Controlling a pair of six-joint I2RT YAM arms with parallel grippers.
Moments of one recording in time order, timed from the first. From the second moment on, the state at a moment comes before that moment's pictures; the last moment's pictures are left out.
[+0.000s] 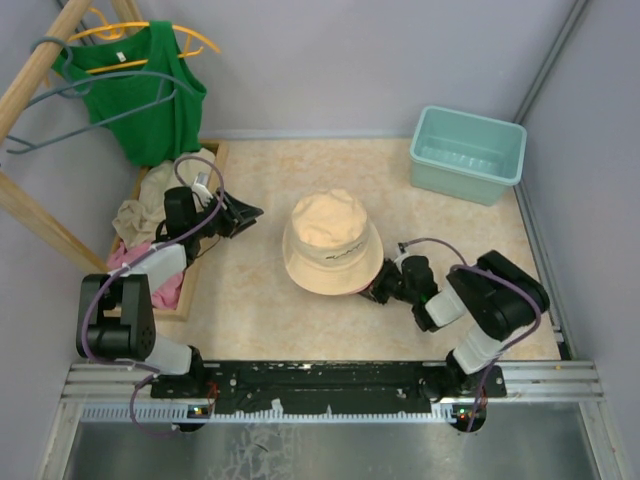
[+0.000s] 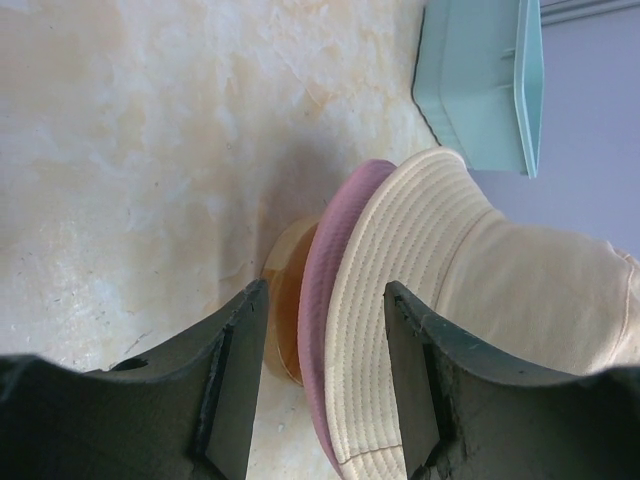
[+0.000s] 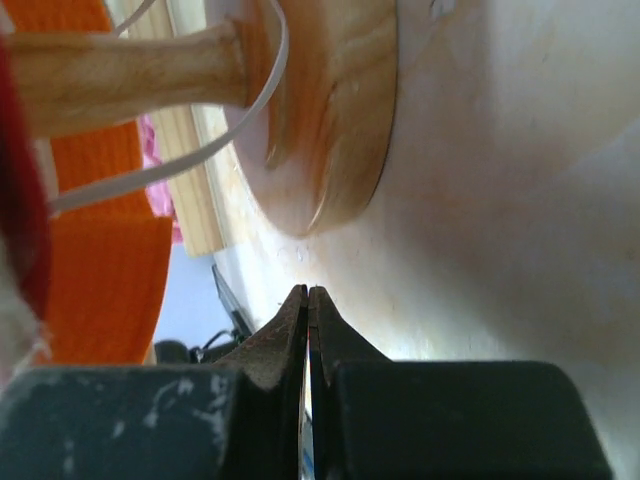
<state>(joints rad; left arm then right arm) -0.03 1.47 0.73 0.31 0.62 -0.85 0.49 1.59 0.19 0.96 -0.42 1.24</state>
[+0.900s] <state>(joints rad) 0.06 1.43 0.76 0.18 0.58 -0.71 0.57 2.09 0.68 1.14 -0.19 1.41</state>
